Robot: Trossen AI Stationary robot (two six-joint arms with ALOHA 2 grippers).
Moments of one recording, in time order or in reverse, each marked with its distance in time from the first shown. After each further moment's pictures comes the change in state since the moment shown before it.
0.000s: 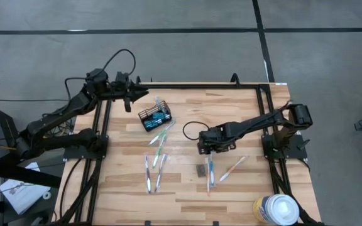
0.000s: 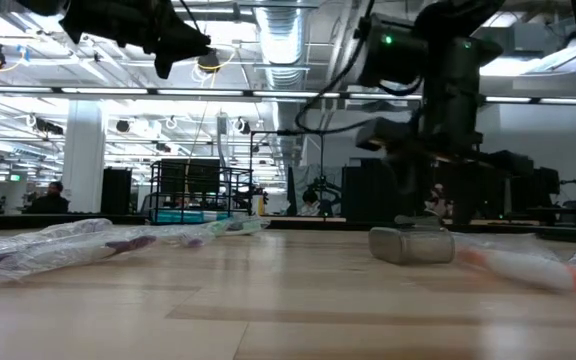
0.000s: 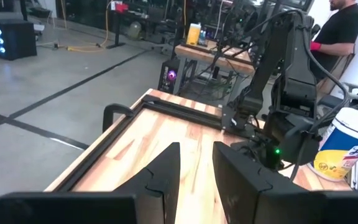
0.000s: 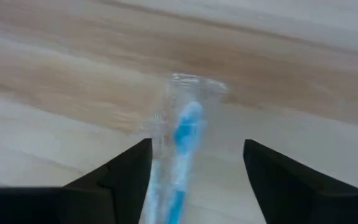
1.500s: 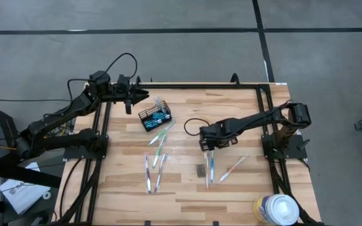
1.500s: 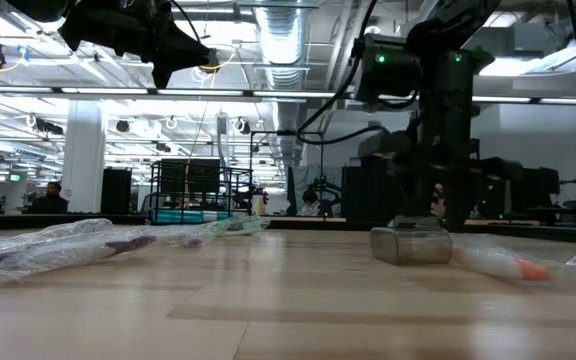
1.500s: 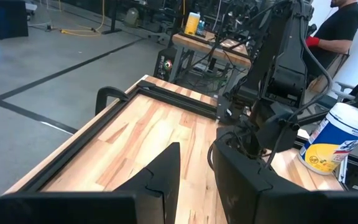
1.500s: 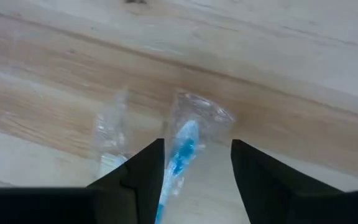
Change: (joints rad) left arm 0.000 0.000 -0.043 -0.003 0.017 -0.033; right arm -0.057 0.017 -0.003 -0.040 0.019 -0.120
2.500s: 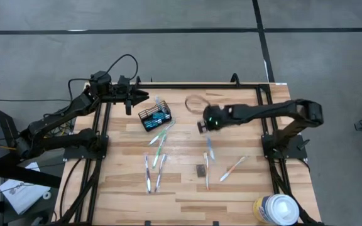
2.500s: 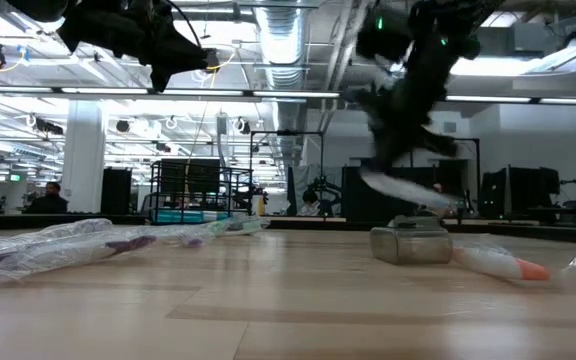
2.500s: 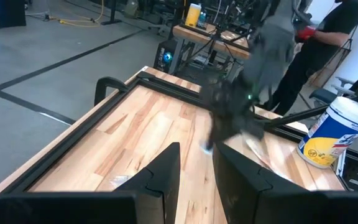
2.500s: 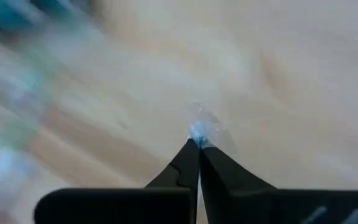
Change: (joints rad) left arm 0.000 0.000 0.000 -0.038 0.004 0.010; right arm -0.174 -0.192 -0.001 0.188 0.170 -0.298
